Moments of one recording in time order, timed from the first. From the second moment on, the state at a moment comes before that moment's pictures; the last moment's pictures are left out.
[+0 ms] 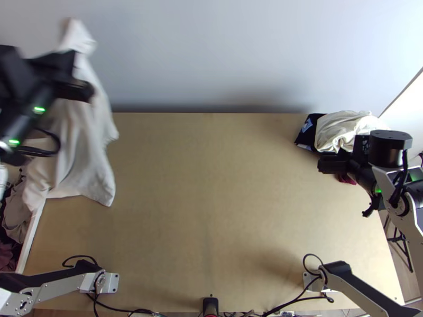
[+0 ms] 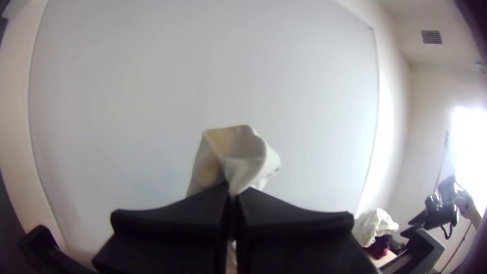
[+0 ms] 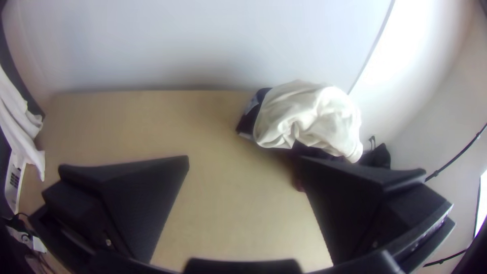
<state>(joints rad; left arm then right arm) -0.32 1.32 2.08 -0.69 -0.09 -0.03 0.21 1.04 1.37 -1.00 0.23 0.10</state>
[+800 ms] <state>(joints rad) -1.09 1.60 1.93 -0.46 -0.17 -0.08 0.07 0.99 1.35 -1.02 0.23 0.07</state>
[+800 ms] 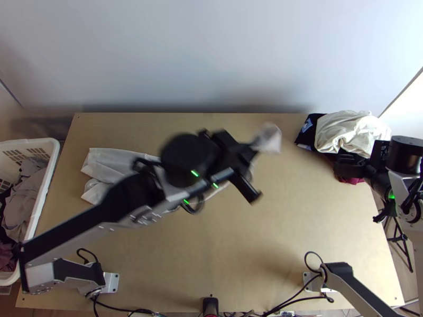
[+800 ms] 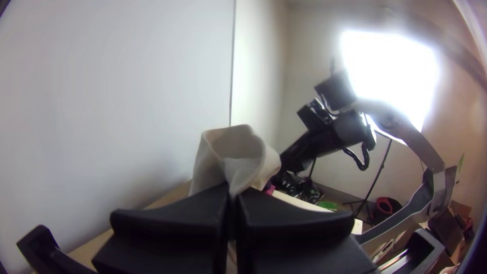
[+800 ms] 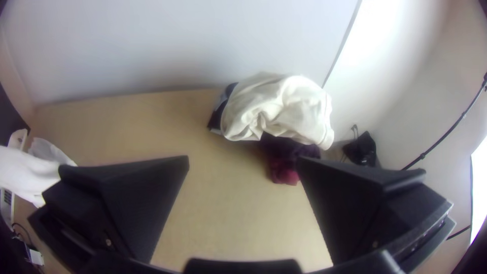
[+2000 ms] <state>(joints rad) -0.40 1.35 1.43 -1.02 -0.31 -0.06 0.29 1.08 1.34 -0.95 0.23 0.04</state>
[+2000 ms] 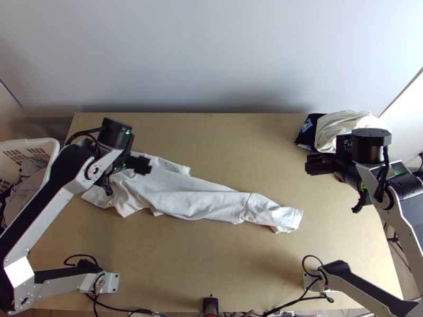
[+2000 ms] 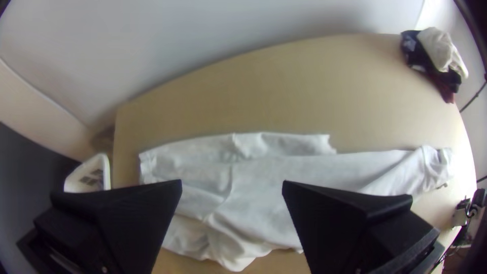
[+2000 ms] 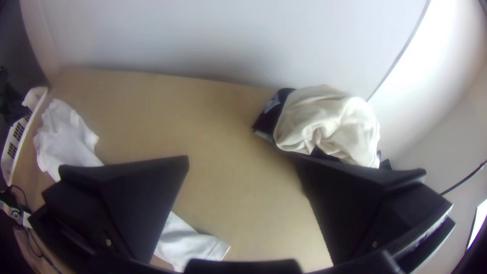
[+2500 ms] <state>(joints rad) -0.17 1.50 1.22 -1.03 -0.31 -0.20 0.33 1.07 1.31 -0.95 0.23 0.04</state>
